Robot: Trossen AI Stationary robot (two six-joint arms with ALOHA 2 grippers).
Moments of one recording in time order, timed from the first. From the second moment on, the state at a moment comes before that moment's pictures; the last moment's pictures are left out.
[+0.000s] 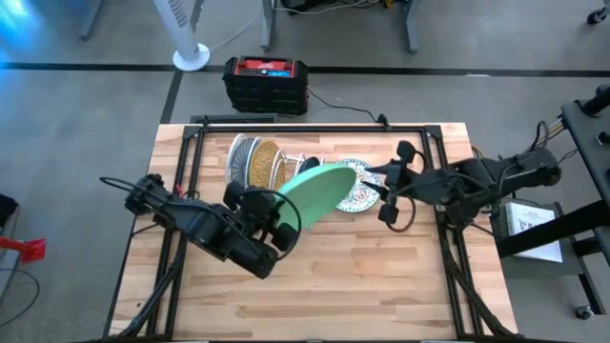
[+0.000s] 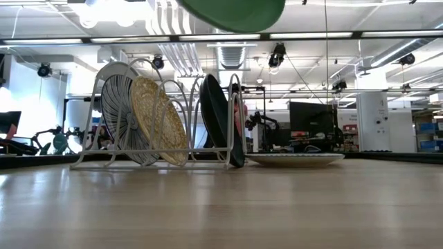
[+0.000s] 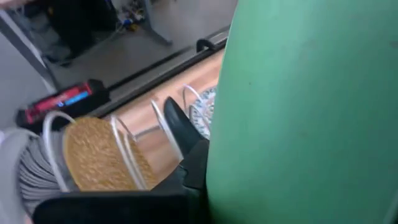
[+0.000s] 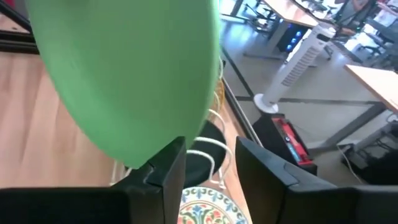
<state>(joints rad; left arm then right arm) -0.50 1.81 2.11 -1.56 -0.98 -1.23 0.31 1.14 1.30 -0.72 0.66 0.03</state>
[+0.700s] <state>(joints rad) -0.26 1.47 1.95 -1.57 -1.20 -0.84 -0.35 1.26 1.30 -0.33 -0.03 -0.28</state>
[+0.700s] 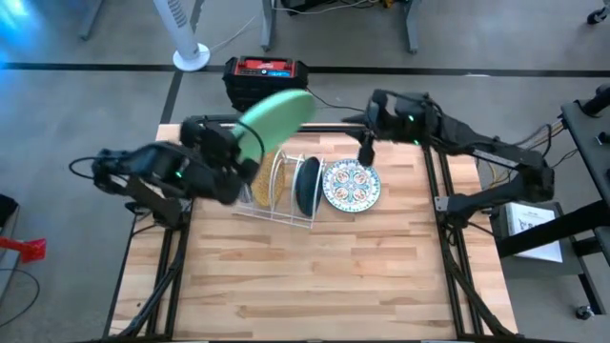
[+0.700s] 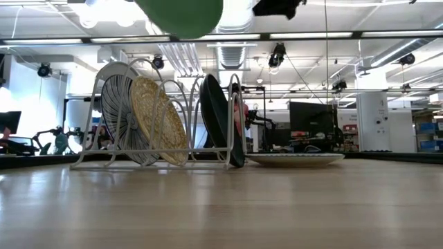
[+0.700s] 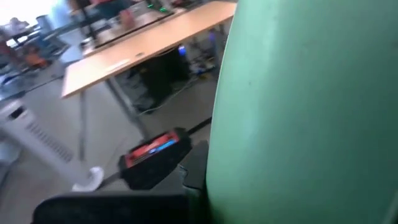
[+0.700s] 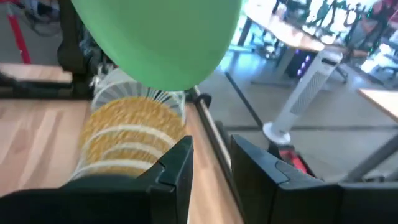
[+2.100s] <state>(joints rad) -0.02 1.18 1.67 -1.57 -1.28 -0.83 -0.63 2.24 2.29 -0.55 -0.74 -0.58</state>
